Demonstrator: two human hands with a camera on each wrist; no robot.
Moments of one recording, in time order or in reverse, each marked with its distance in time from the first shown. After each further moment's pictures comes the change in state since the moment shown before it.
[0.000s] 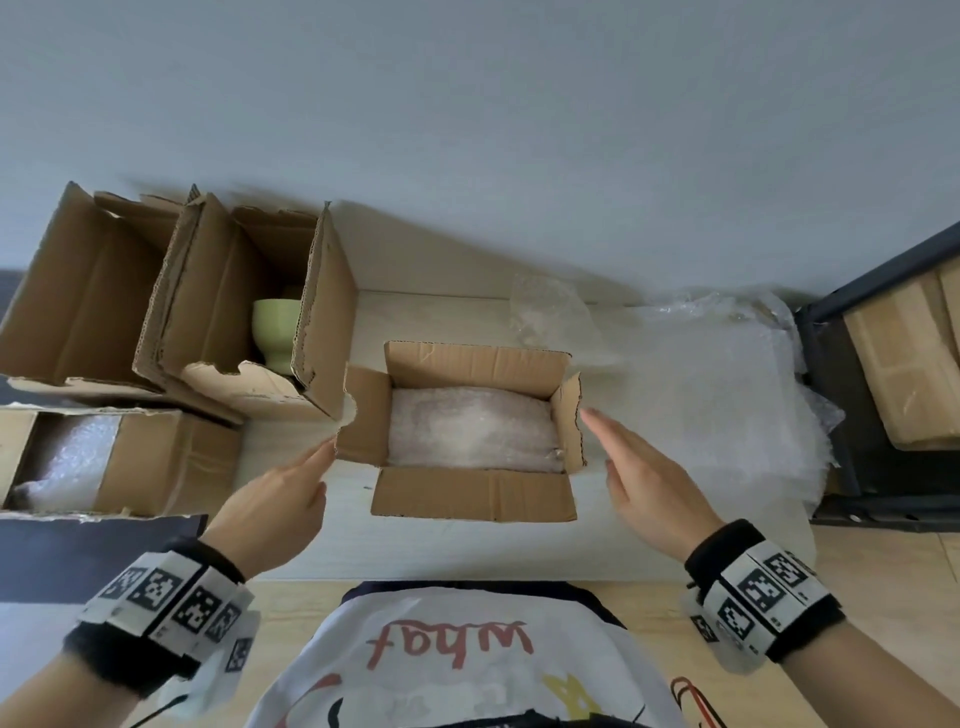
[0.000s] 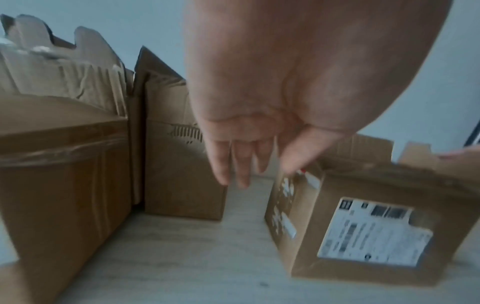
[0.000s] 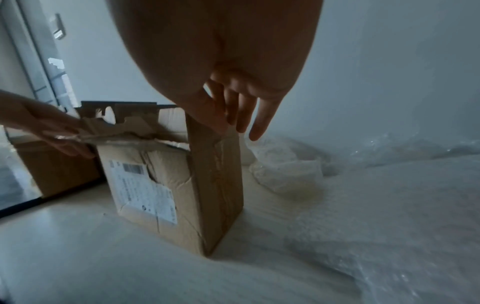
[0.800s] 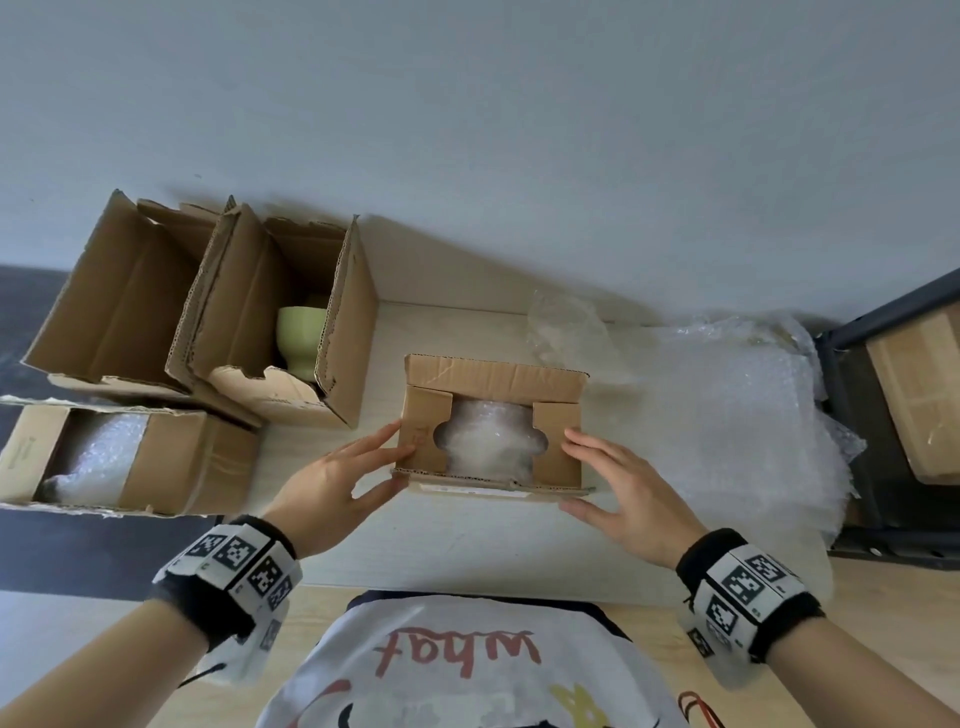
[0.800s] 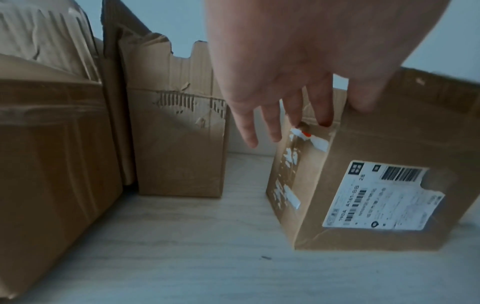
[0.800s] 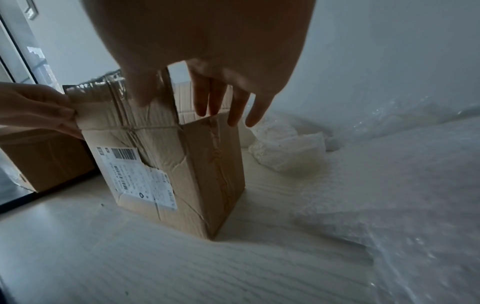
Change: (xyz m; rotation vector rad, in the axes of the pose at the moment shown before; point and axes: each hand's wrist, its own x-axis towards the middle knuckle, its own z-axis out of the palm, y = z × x) left_hand 0.022 0.007 0.012 -0.269 0.137 0.263; right_hand 0.019 0.013 0.023 0.088 -0.064 -0.096
